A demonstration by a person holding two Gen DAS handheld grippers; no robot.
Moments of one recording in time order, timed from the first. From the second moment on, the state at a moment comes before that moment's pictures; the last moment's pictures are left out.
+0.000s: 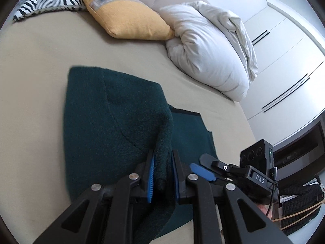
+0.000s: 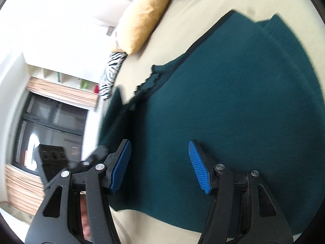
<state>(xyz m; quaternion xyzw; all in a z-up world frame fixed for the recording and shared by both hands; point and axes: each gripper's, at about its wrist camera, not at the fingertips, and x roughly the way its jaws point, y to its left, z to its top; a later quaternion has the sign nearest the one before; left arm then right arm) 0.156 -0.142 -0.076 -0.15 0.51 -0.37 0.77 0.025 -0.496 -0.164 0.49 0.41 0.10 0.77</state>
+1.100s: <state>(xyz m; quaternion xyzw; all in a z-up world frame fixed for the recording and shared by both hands) 0.083 -0.020 -0.090 -0.27 0.47 -0.41 0.73 0.107 -0.405 -0.162 0.38 0.52 0.09 0.76</state>
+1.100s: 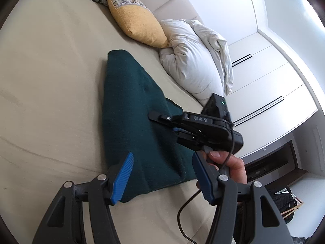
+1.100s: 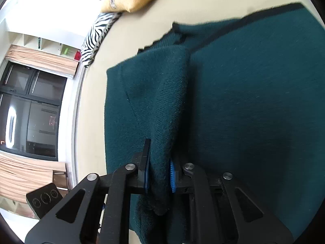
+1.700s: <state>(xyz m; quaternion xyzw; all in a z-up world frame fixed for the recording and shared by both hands) 0.100 -0.140 -0.053 -0.13 0.47 -0.43 0.76 0.021 -0.560 -0.139 0.38 0.46 0.02 0.80</state>
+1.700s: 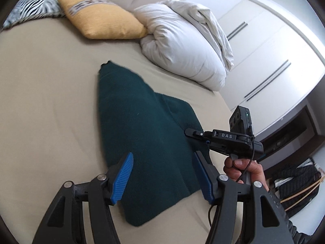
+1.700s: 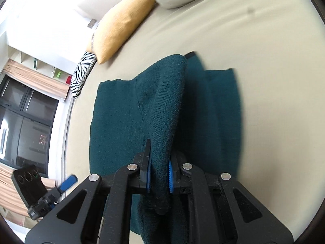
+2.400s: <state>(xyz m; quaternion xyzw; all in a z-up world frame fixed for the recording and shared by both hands) 0.124 -0.227 -0.099 -0.03 0.48 -0.41 0.77 -0.012 -0.606 -0.194 0.47 0.43 0.04 0.77</state>
